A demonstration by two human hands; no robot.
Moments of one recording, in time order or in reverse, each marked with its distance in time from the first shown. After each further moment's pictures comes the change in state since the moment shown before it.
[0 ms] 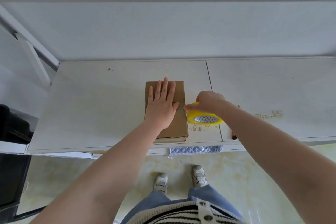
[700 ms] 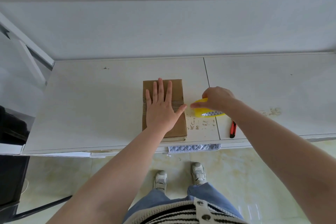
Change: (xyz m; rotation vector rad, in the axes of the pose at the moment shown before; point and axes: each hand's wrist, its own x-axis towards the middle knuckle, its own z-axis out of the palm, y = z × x) left_hand -0.006 0.023 0.002 -0.082 0.022 -0.129; right_hand -0.009 0.032 -0.010 -0.030 0.086 -0.048
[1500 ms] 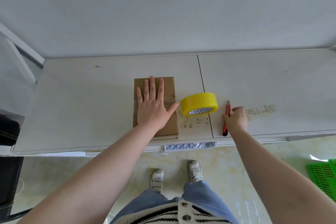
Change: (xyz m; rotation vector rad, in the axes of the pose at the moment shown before) left_hand 0.003 0.003 0.000 0.023 -0.009 0.002; right_hand -0.040 0.079 0.092 0.755 0.286 0.735
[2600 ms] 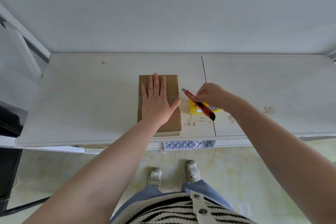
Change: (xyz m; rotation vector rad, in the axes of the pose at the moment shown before) left_hand -0.001 -0.010 -0.004 -0.036 -0.002 -0.017; right_hand -0.060 -0.137 -0.024 -0.351 -0.558 -0.520
